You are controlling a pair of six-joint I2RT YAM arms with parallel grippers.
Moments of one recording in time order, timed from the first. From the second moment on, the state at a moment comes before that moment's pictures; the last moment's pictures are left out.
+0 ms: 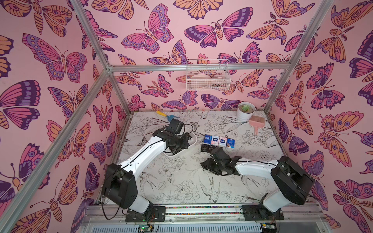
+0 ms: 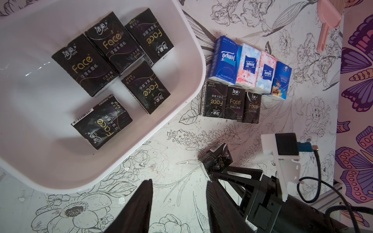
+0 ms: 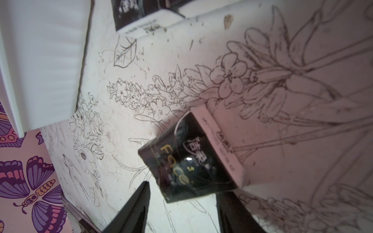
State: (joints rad) left arm -0.50 1.53 1.28 -0.79 0.16 -0.54; right arm 0.86 1.59 0.73 -0.11 -0.13 1.11
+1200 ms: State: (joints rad) left arm -0.49 1.51 1.25 -0.79 0.13 -0.54; right arm 0.78 1.53 0.75 -0.15 -0.14 1.01
